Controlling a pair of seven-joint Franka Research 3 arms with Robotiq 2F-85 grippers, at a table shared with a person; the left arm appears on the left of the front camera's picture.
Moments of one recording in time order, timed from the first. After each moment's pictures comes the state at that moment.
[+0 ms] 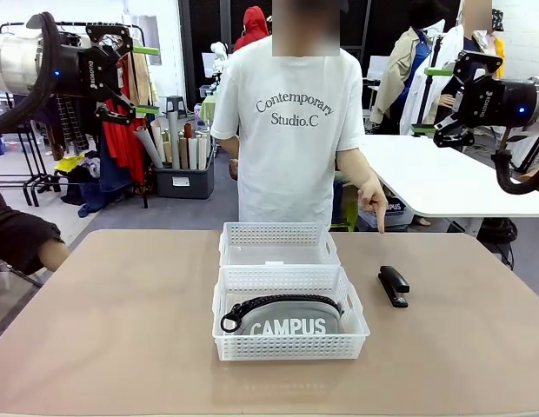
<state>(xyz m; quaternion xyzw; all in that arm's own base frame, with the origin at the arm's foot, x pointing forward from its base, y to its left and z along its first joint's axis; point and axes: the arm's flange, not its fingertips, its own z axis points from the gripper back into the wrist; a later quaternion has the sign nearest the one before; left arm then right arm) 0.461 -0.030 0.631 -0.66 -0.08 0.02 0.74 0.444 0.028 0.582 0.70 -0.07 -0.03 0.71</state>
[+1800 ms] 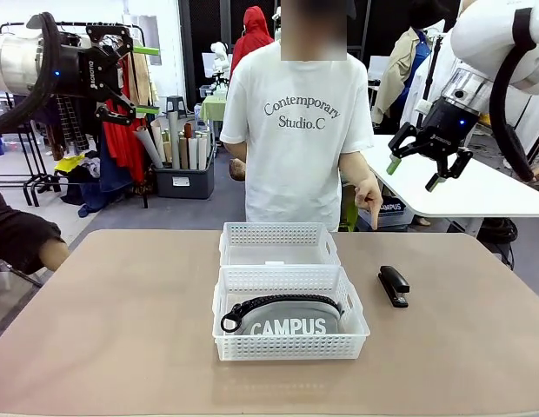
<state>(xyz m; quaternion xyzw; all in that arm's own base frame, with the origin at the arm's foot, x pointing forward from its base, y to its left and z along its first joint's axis) 0.462 -0.030 0.631 -0.66 -0.08 0.02 0.75 0.518 0.083 0.561 0.19 -0.03 -0.08 0.98</state>
